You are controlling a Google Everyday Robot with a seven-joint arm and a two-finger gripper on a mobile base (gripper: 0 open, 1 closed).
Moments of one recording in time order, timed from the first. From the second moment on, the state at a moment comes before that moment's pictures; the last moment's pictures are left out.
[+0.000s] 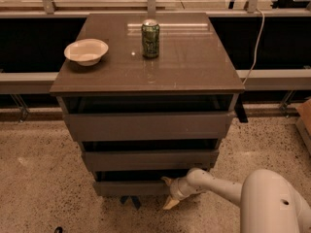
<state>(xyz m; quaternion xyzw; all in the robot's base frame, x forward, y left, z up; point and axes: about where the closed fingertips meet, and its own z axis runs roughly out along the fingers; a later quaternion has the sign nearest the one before) 0.559 -0.069 0.178 -0.70 0.64 0.16 0.26</state>
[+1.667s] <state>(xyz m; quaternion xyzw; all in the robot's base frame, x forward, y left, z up) 0.508 -0.052 0.247 -0.73 0.59 0.17 0.31</state>
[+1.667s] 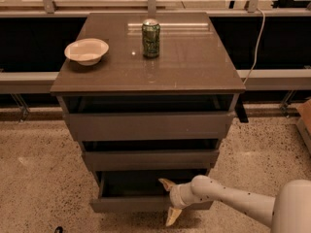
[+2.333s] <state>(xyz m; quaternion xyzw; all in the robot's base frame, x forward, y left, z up) 0.519 -0.010 0.217 -0.76 0.57 0.19 0.26</state>
